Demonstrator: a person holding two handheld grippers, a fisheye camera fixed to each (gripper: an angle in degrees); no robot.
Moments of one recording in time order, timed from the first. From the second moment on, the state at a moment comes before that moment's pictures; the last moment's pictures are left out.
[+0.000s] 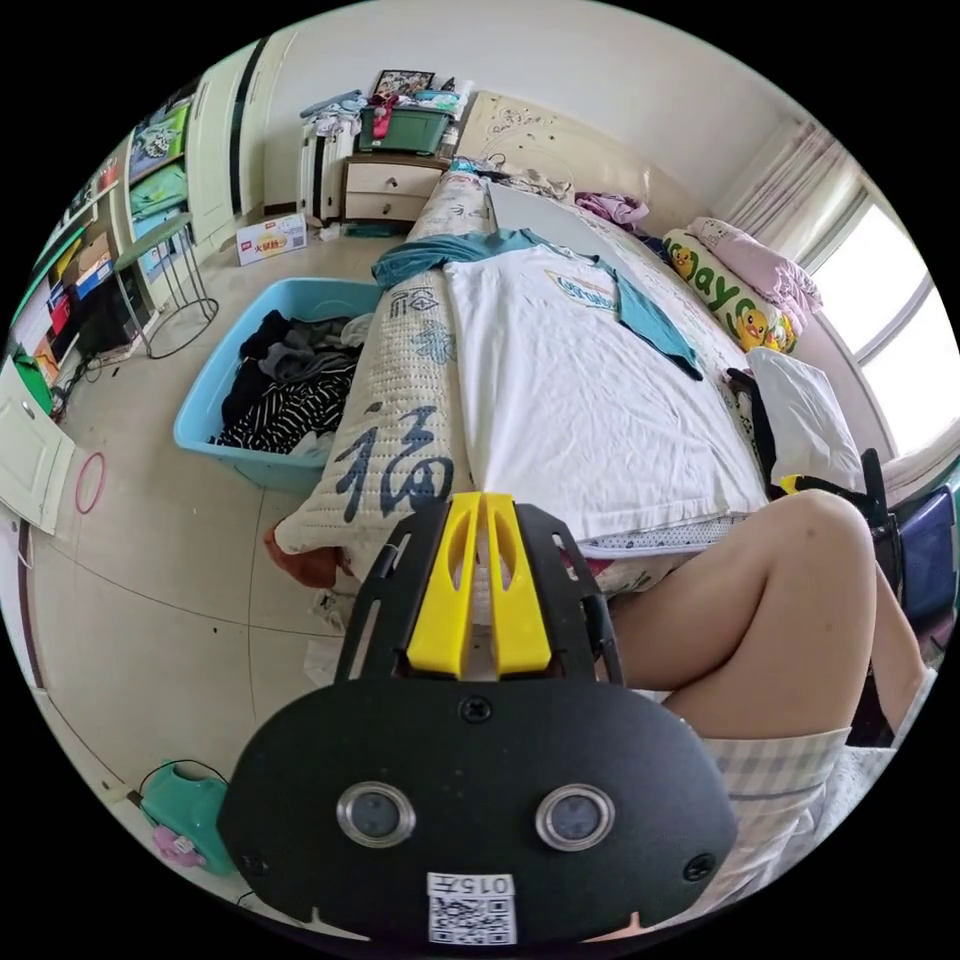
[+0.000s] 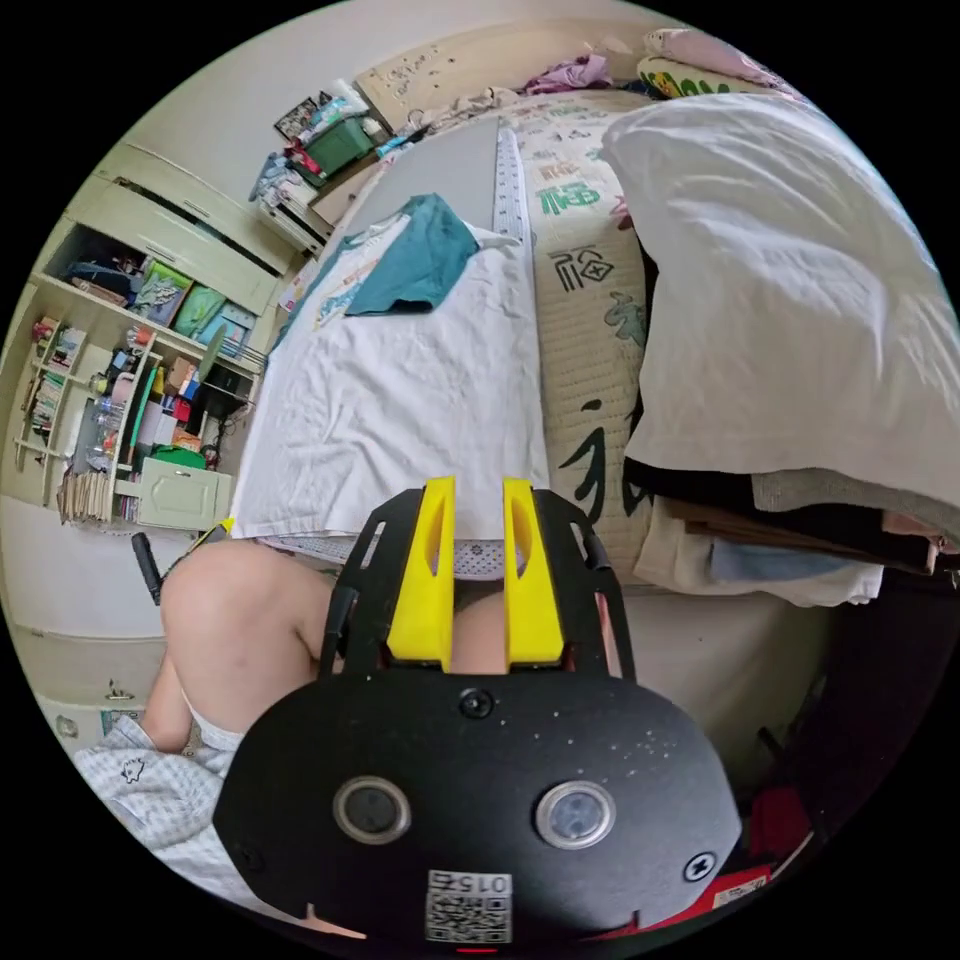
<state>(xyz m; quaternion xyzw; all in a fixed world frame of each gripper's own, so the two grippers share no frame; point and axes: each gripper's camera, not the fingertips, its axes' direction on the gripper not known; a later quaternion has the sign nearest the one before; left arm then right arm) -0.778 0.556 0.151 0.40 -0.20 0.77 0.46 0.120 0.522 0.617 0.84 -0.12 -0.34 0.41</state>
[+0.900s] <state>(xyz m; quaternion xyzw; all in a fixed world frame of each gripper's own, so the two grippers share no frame) -0.704 0.595 -0.044 0.47 0.03 0.73 0.49 0.028 0.364 0.505 0.85 -0.03 -0.31 0.43</state>
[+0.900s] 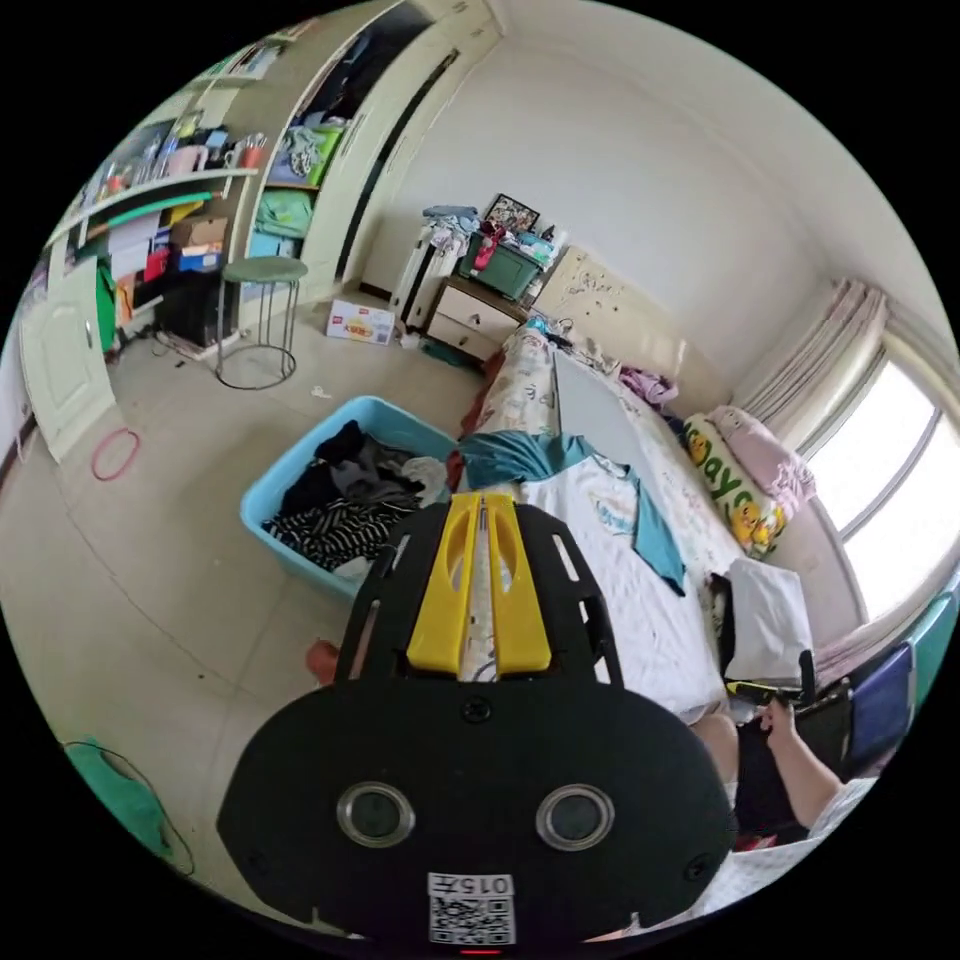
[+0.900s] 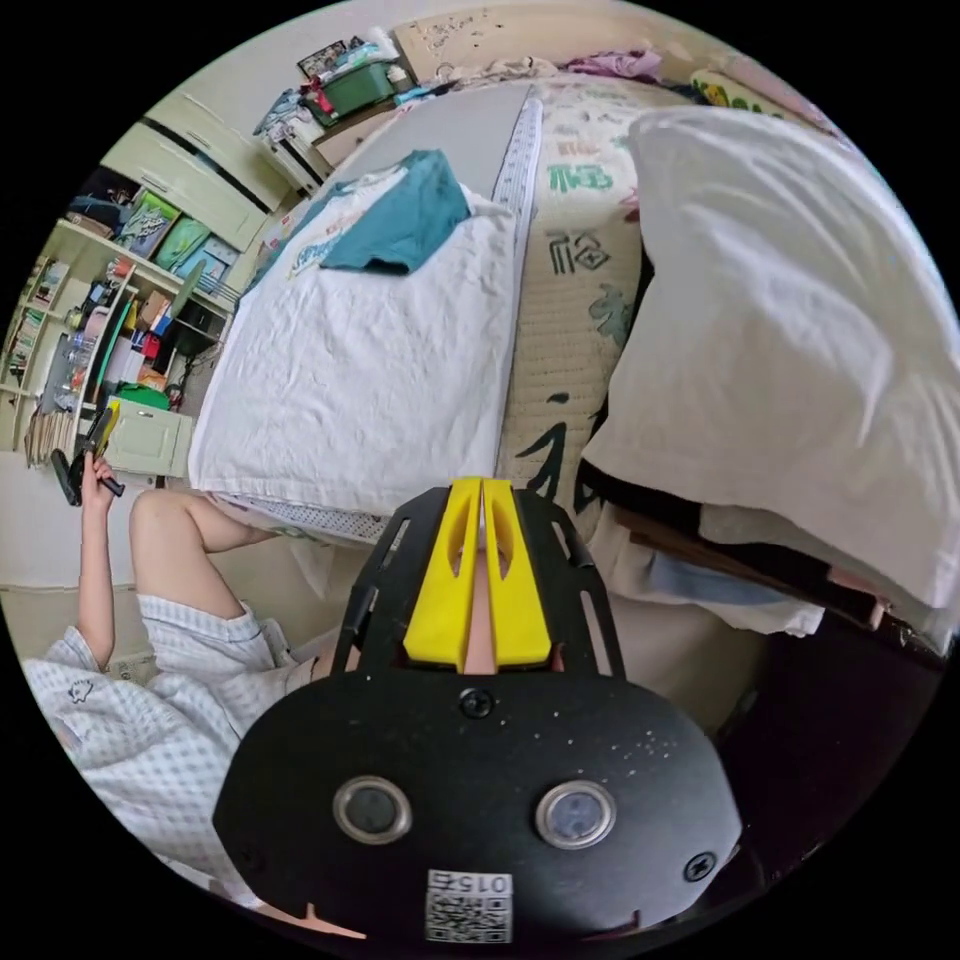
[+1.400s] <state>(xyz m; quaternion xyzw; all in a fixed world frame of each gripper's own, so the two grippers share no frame) -0.474 0.390 -0.033 0.23 0.31 0.56 0.73 -0.353 0.494 0.470 0.94 0.24 -0.23 0.09</state>
